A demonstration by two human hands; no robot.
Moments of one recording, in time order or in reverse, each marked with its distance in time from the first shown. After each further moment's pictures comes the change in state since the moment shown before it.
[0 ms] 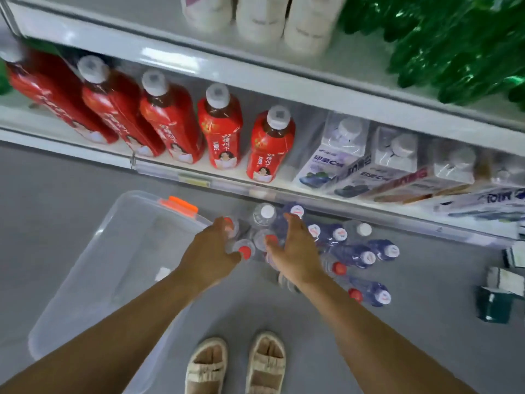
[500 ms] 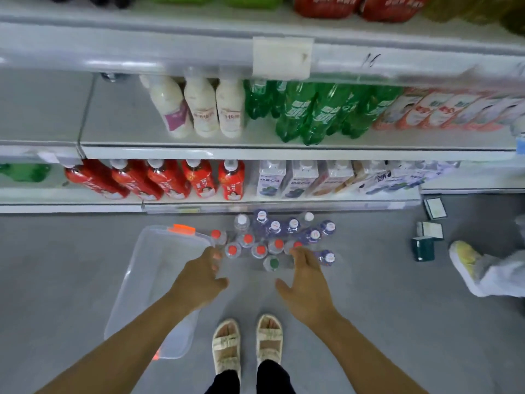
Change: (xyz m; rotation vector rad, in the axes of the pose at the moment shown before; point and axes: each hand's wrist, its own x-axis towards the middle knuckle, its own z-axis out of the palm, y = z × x) left_hand -0.177 0.089 -0.088 0.124 -0.175 -0.002; right_hand -0.213 -0.059 -0.160 -0.039 0.066 0.023
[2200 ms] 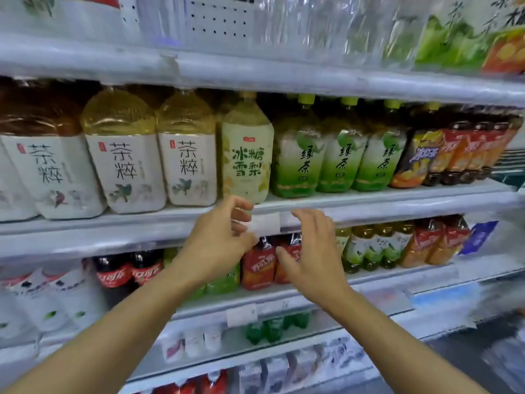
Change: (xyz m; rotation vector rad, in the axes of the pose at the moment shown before) left_hand -0.254 0.332 -0.306 -0.142 0.493 0.938; right_hand -0.042 -0.262 -0.402 -0.138 0.940 -0.485
